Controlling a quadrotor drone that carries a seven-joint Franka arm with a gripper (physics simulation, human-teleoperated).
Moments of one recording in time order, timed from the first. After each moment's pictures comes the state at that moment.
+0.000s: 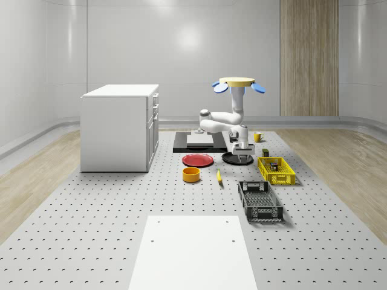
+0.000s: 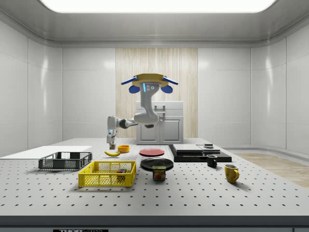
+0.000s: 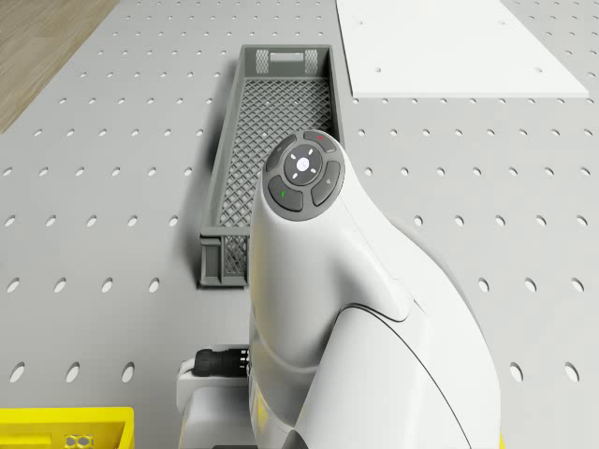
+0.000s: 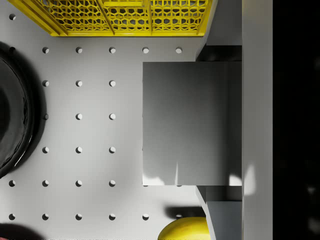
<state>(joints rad) -1.27 -1.55 1.38 -2.77 -1.75 1.62 1.69</state>
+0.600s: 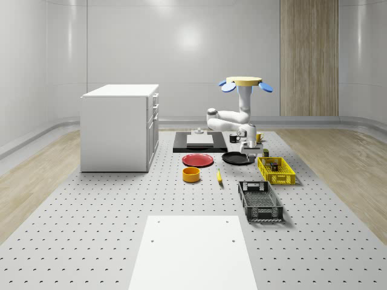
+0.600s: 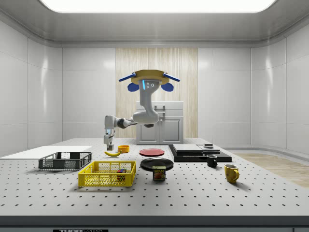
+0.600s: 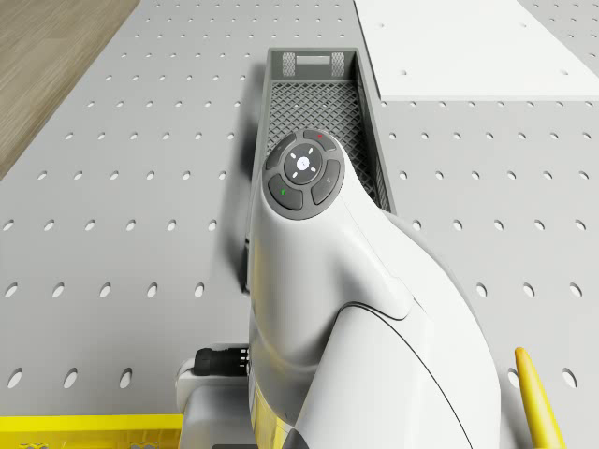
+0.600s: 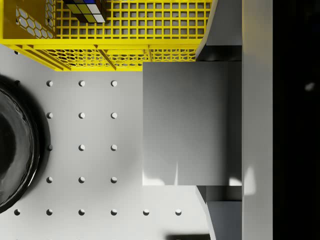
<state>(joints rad) -1.28 -1.56 1.39 -2.77 -1.75 1.63 1.70</state>
